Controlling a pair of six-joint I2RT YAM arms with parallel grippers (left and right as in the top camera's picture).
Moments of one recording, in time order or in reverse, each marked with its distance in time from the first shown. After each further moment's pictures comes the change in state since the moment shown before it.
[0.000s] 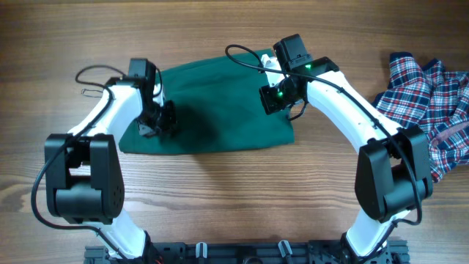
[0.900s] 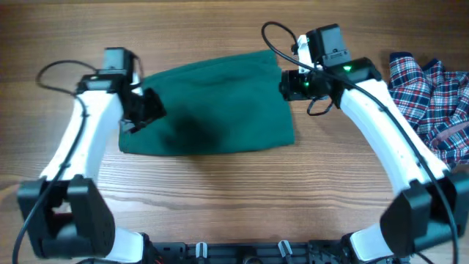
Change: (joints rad) left arm 0.071 -0.210 0.080 -0.148 -0.060 -0.161; right arm -0.089 -0.249 -0.020 -0.050 0.109 0.148
